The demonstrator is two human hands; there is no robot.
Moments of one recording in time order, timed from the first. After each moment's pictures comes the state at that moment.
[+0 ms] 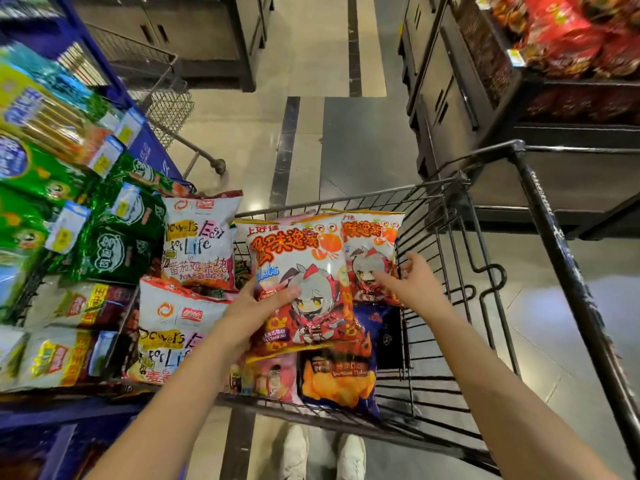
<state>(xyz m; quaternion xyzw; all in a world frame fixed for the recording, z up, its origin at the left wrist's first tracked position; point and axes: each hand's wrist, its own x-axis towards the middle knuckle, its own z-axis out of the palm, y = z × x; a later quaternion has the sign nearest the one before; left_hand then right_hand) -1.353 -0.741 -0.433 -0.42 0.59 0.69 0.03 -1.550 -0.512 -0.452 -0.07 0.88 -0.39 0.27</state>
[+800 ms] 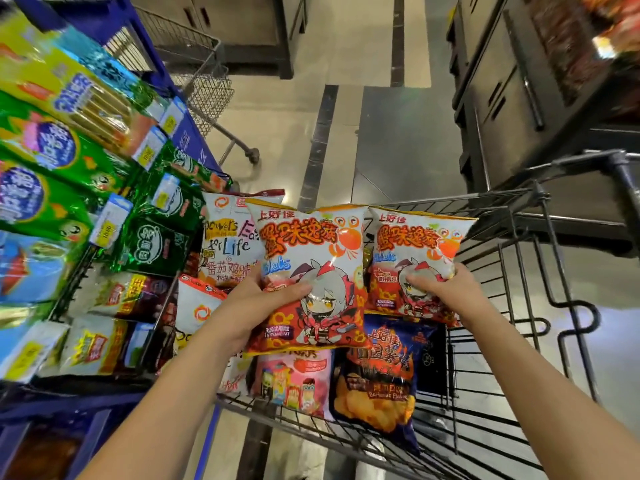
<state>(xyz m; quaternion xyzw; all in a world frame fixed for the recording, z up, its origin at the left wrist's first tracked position) -1.349 -0.799 -0.412 -0.41 0.56 0.72 0.02 -1.593 -0.542 -0.498 -0.01 0.81 -0.48 0.35</state>
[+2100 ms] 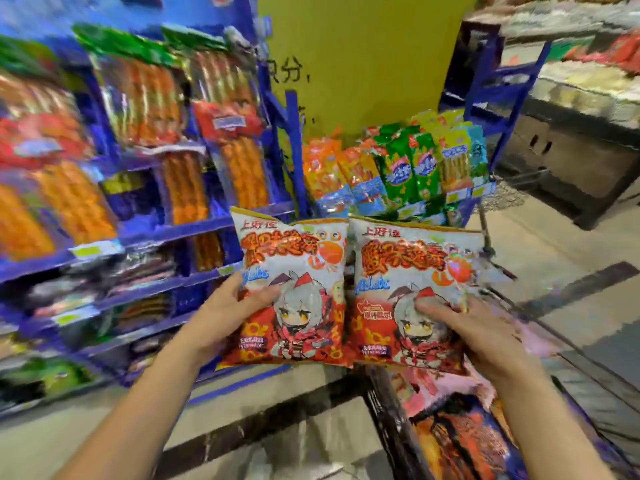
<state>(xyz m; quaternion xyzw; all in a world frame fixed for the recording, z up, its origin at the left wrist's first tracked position) -1.025 -0.595 -0.283 -0.56 0.40 0.57 -0.45 -1.383 -0.636 -0.304 -0.46 0.50 -0.42 0.60</state>
